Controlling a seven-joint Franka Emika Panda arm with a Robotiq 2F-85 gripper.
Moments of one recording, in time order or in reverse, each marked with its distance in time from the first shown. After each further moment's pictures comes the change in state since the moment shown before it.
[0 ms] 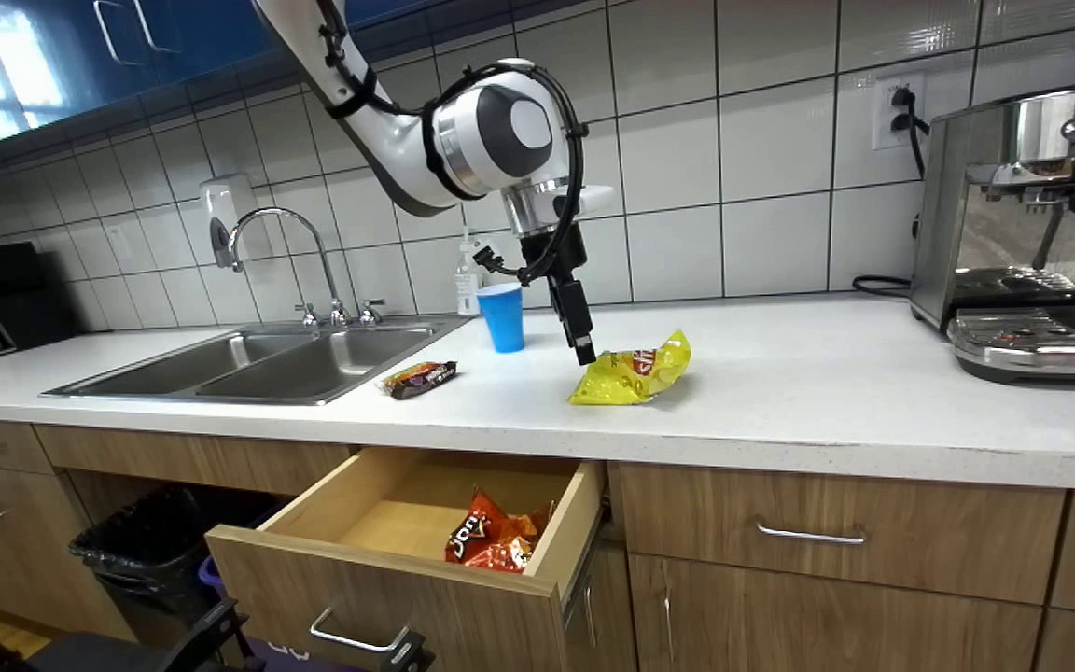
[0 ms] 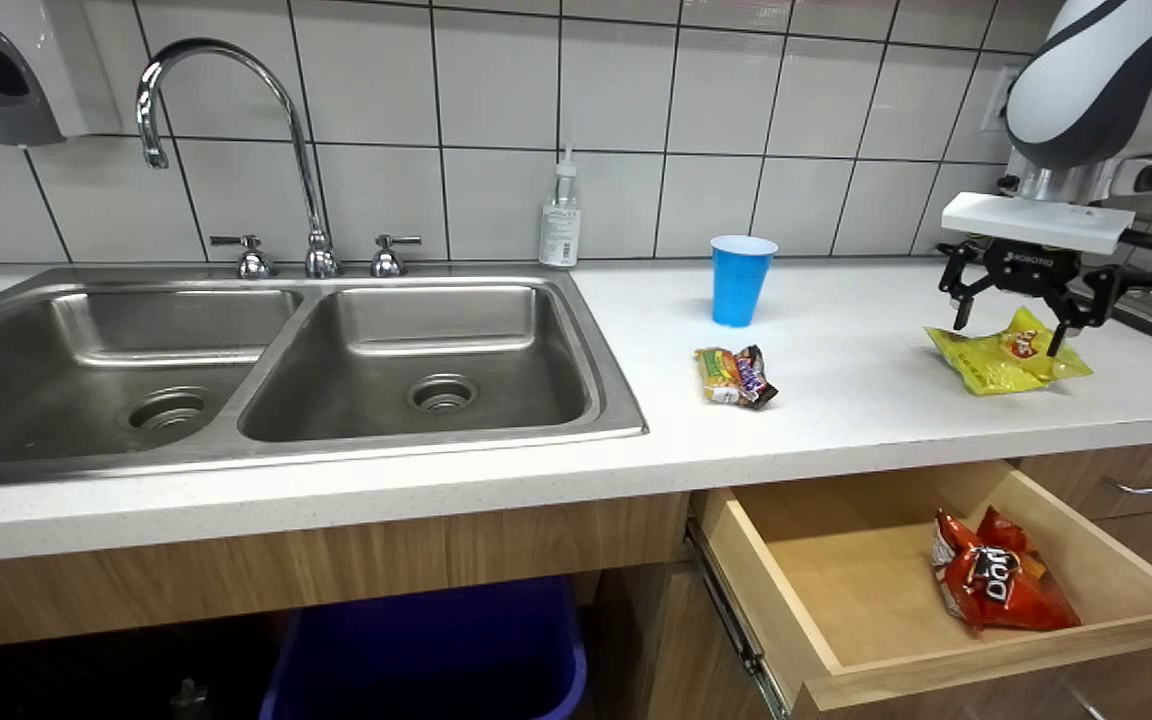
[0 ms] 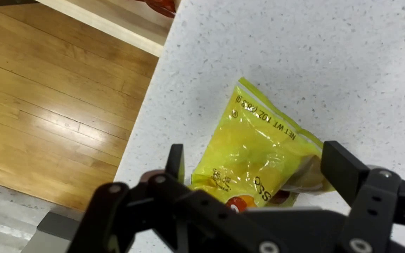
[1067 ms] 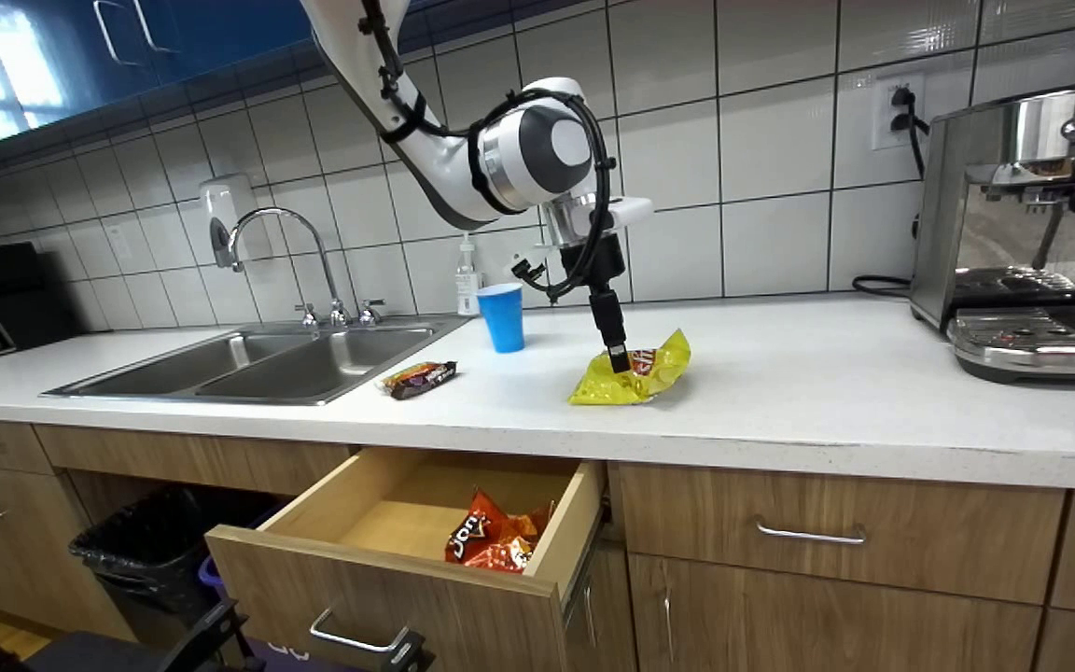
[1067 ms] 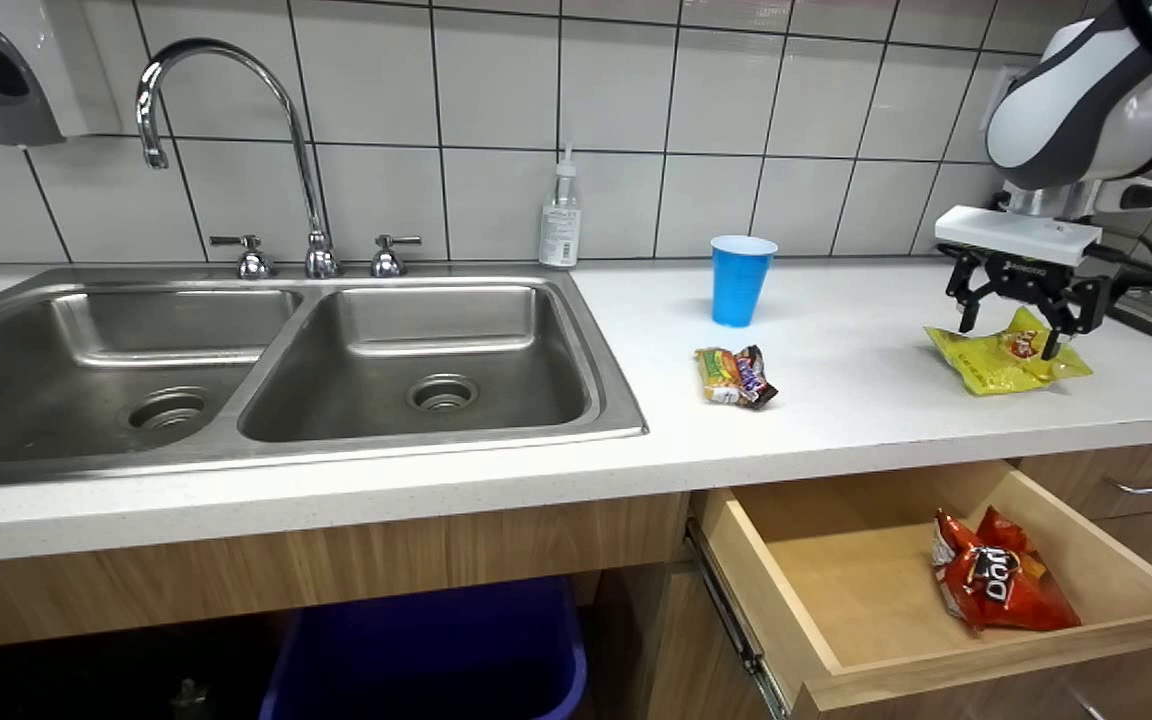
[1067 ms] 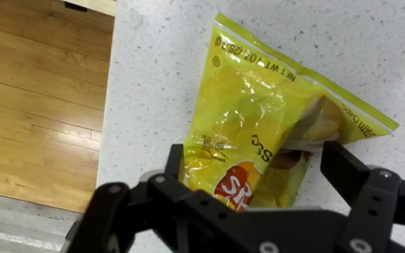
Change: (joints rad) arm 0.000 0.140 -0.059 0.149 0.059 -0.015 0.062
